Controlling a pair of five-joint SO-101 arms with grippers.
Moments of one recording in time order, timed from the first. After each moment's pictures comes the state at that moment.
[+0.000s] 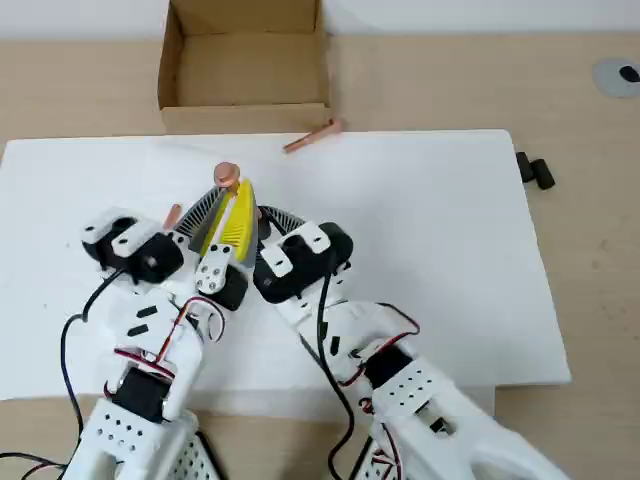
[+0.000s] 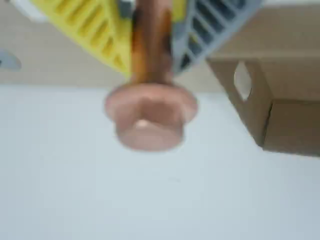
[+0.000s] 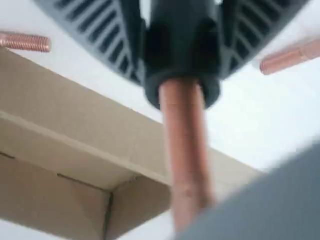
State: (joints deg) left arm 20.1 -91.8 93.5 -4.9 6.5; right arm -41.2 -53.1 90.7 -23.3 -3.0
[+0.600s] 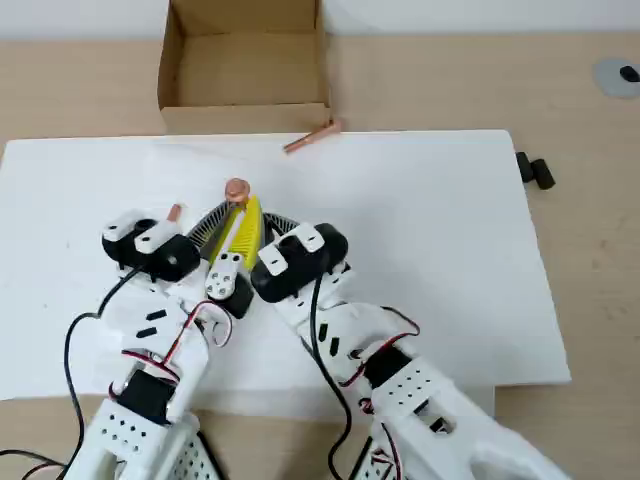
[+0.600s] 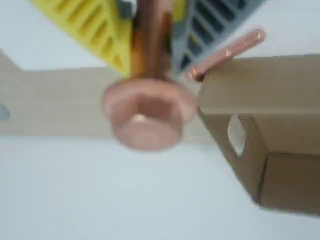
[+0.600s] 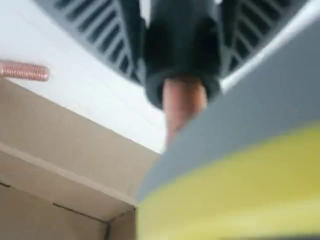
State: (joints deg) left arm 22.2 -92.5 96.9 1.8 6.2; right arm -41.1 -53.1 91.0 -22.5 -3.0
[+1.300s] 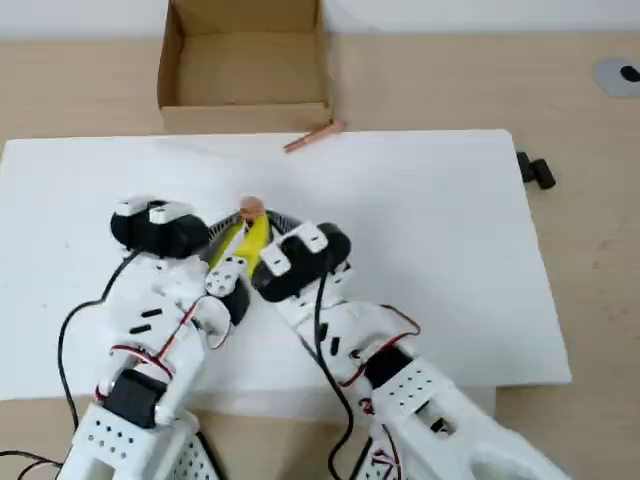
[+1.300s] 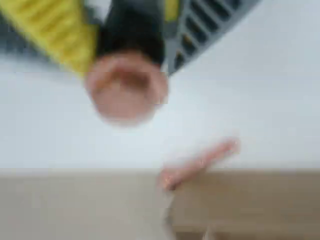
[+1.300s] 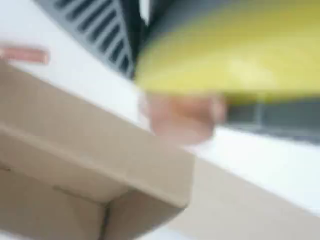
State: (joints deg) left arm 21.3 -92.1 85.1 29.2 6.7; right arm -41.3 -53.2 90.9 -22.6 -3.0
